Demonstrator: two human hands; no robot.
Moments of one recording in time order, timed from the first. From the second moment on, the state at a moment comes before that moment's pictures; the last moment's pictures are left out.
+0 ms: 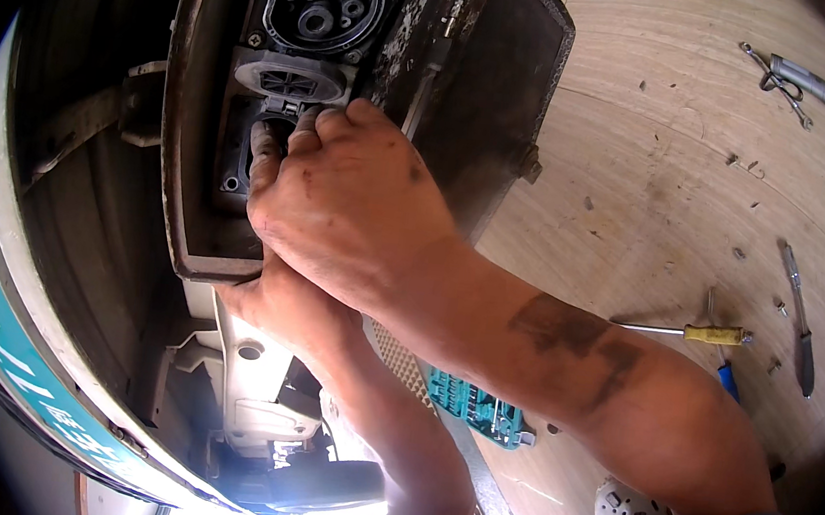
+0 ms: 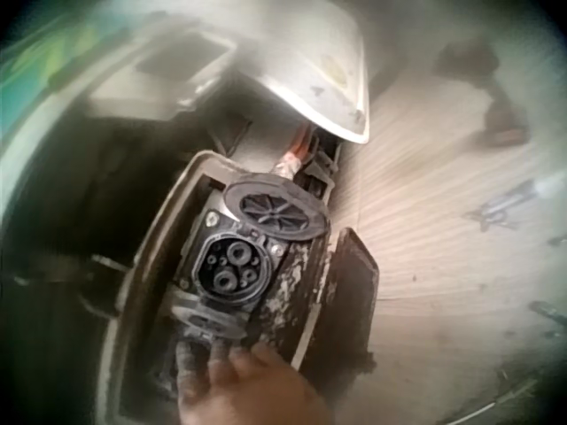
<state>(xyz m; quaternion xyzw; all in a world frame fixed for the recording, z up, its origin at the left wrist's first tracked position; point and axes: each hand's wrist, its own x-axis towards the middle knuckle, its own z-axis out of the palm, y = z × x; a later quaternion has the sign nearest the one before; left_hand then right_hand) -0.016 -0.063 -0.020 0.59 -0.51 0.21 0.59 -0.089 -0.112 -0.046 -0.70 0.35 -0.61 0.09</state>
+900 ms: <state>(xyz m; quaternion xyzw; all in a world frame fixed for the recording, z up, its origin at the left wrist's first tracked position) -0.032 -0.068 -0.019 0.64 -0.48 0.28 0.53 -0.084 -0.117 -0.051 -0.65 0.35 -0.67 0.10</state>
